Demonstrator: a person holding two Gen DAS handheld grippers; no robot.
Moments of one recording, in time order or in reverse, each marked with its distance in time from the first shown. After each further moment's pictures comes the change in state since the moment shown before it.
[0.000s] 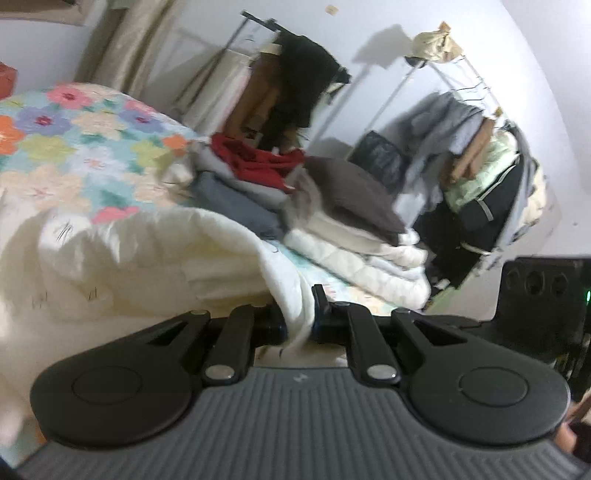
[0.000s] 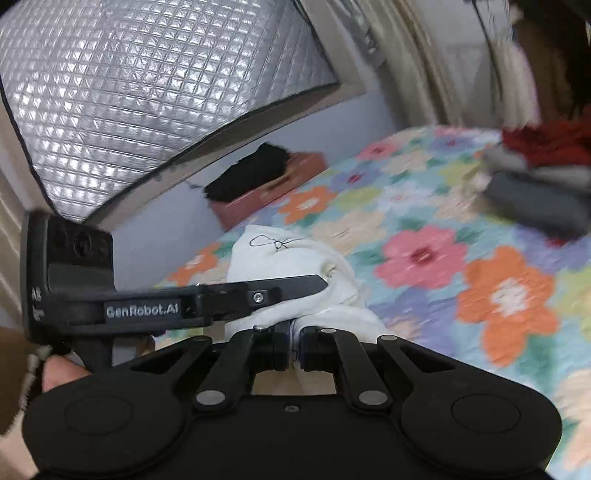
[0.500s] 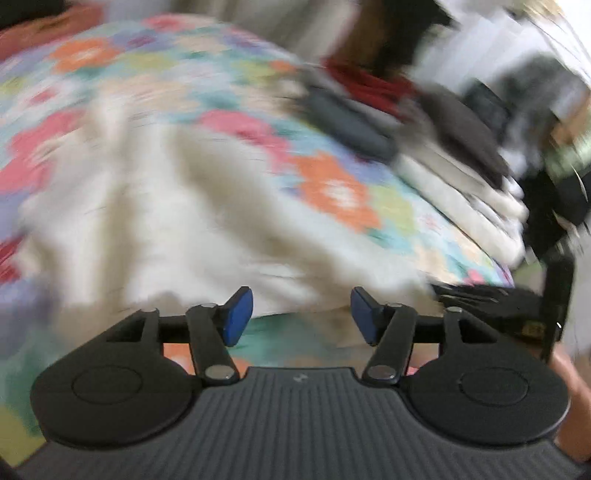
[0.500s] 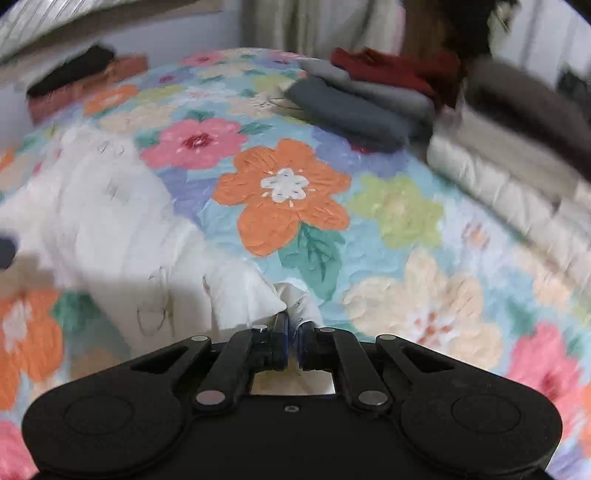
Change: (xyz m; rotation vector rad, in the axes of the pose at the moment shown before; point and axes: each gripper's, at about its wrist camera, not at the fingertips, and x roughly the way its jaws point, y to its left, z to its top) left arm -0.011 0.053 -0.059 -0.170 0.164 0.404; right arm 0.030 -0.117 -0.063 -0.031 0.268 -0.602
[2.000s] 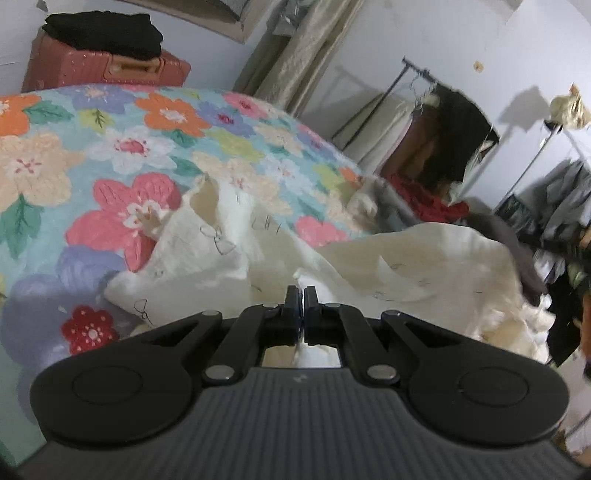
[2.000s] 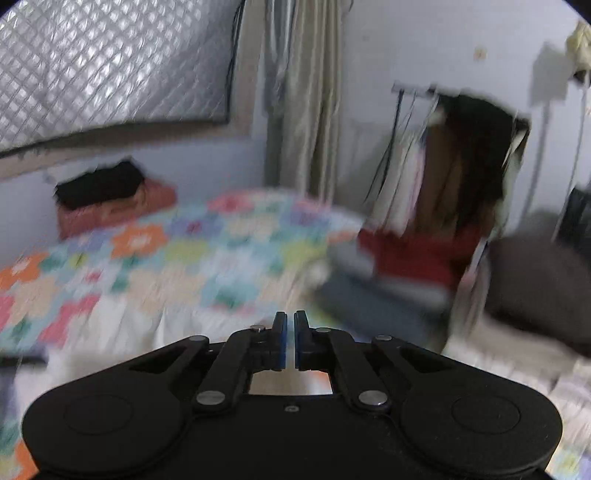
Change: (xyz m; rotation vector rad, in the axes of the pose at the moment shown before) left arm -0.014 0.082 0.017 -0.084 -0.309 0.027; right arm -0.055 0.034 0.148 -0.090 -0.397 0.036
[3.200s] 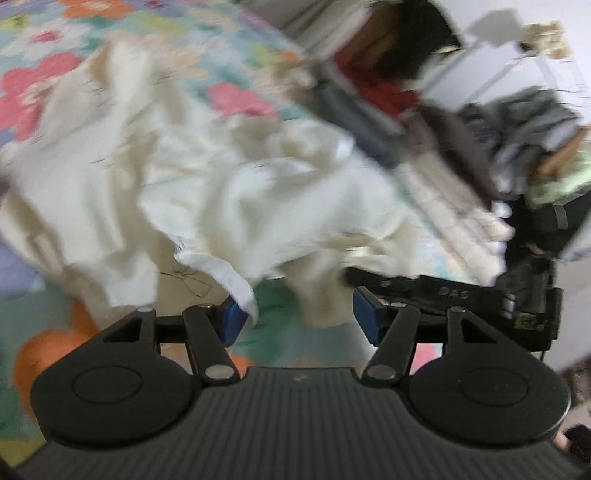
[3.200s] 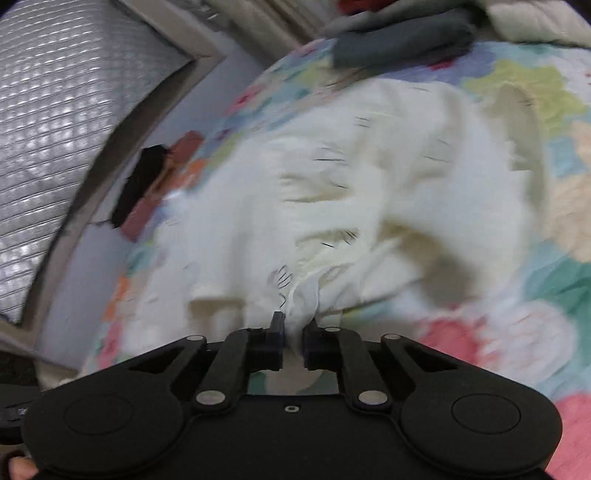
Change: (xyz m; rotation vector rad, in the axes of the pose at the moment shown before) left arm 0.032 -0.059 -0.047 -0.011 0.337 -0.241; right arm 0.045 0.006 -0.192 0.691 0.311 0.510
